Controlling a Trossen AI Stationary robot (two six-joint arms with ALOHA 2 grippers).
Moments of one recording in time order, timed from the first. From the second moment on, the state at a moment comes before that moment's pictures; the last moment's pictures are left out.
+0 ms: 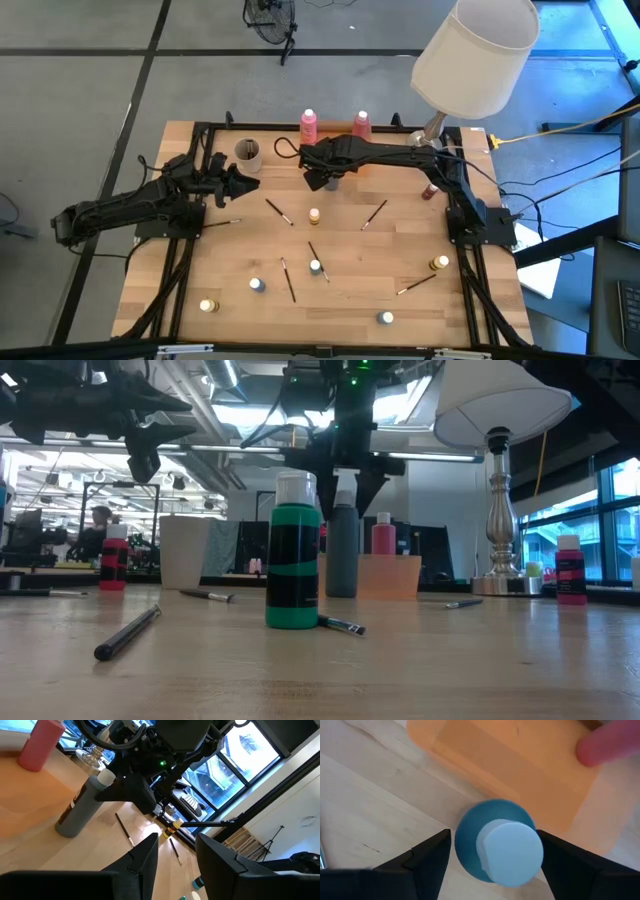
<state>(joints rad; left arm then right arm) 0.44 0.38 0.20 0.18 0.38 -0.75 -0.15 2.18 2.03 -1.26 0.34 0.82</state>
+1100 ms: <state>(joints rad) 0.44 0.38 0.20 0.18 0.38 -0.73 -0.17 2.17 2.03 -1.25 0.21 0.80</state>
